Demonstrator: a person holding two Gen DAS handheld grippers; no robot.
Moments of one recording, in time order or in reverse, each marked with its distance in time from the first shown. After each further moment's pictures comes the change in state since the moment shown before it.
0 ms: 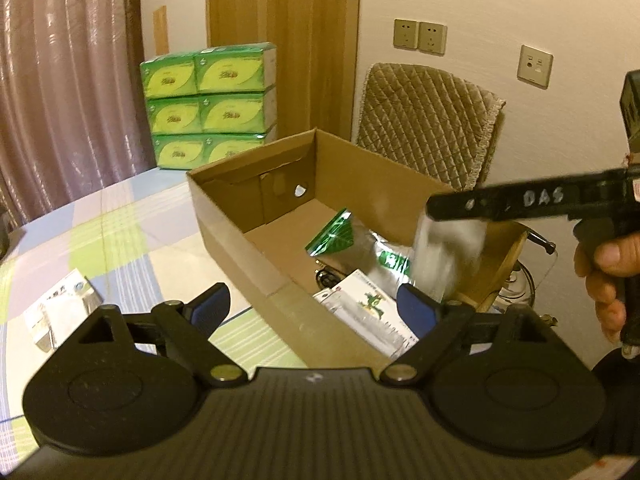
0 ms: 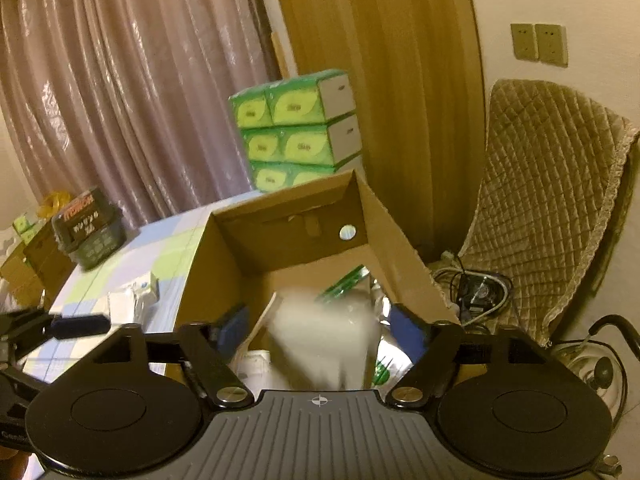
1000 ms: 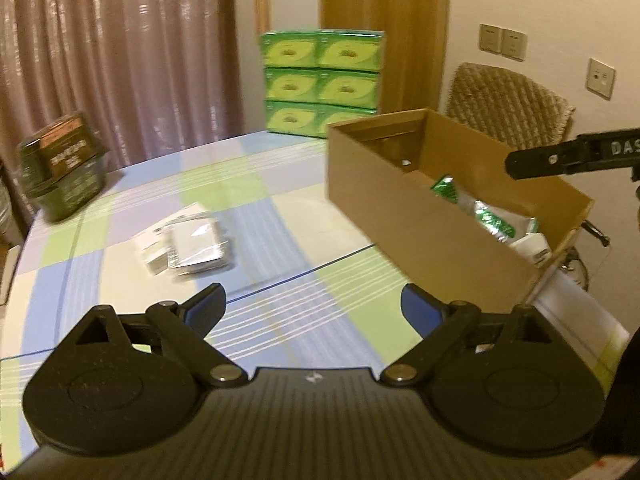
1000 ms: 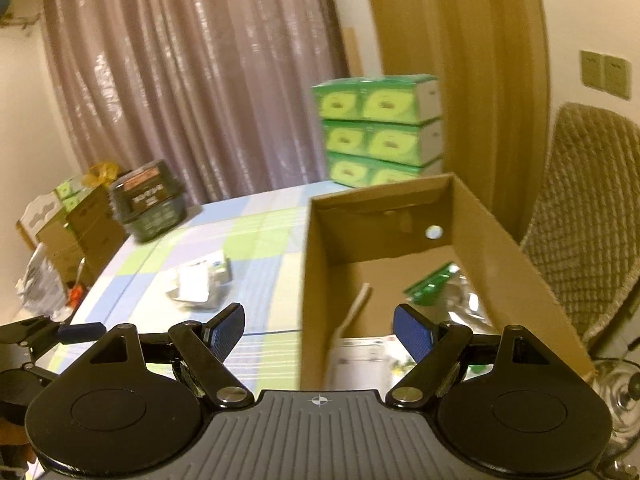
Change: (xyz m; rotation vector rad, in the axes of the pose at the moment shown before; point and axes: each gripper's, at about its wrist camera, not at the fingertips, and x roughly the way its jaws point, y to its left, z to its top) left arm -0.077 0.088 -0.069 -0.117 0.019 0.199; right arm -0.008 0.100 -0.010 -0.122 0.033 0.118
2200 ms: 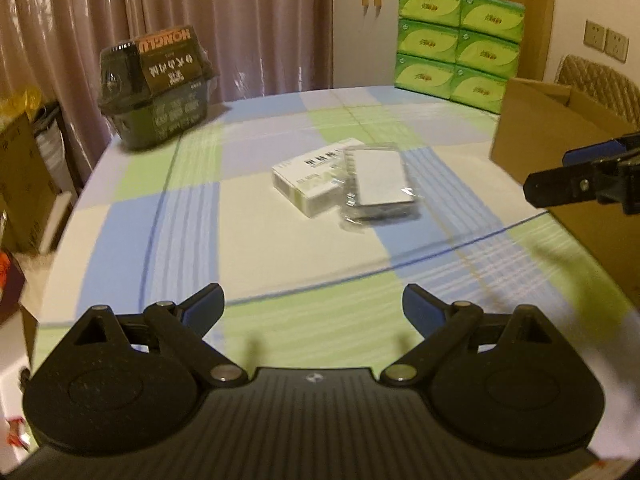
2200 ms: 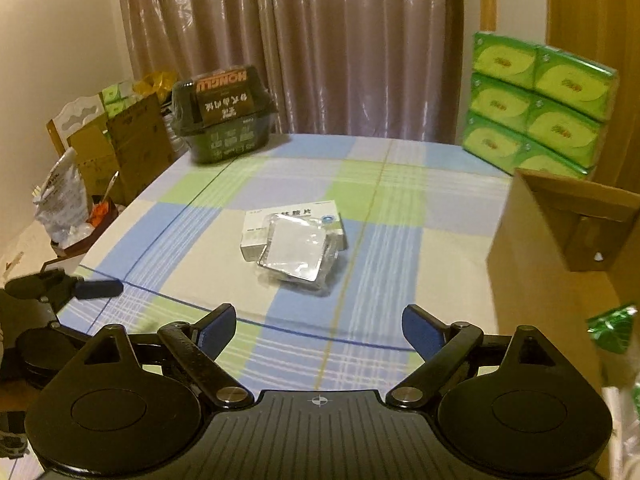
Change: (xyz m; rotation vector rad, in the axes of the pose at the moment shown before) left arm 0.074 0.165 -0.055 -0.091 0.063 0.159; right arm 0.178 0.141 -0.021 -0.224 0.154 0.092
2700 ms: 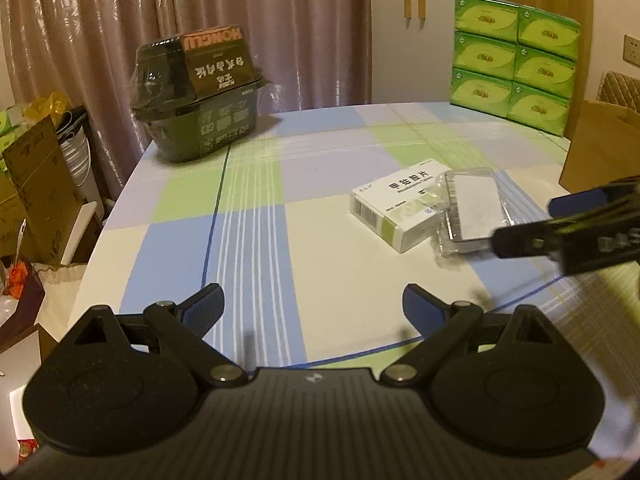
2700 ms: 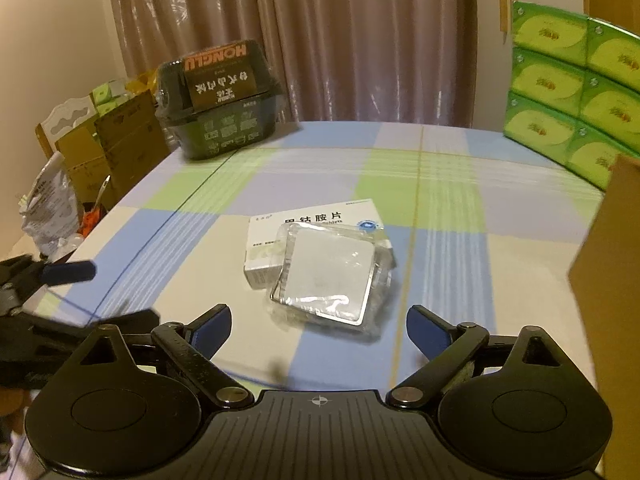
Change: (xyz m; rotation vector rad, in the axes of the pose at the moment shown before) left arm 0.042 0.054 0.011 -0.039 -0.047 0.074; right arm 0.106 0.018 0.013 0.035 -0.004 0.014
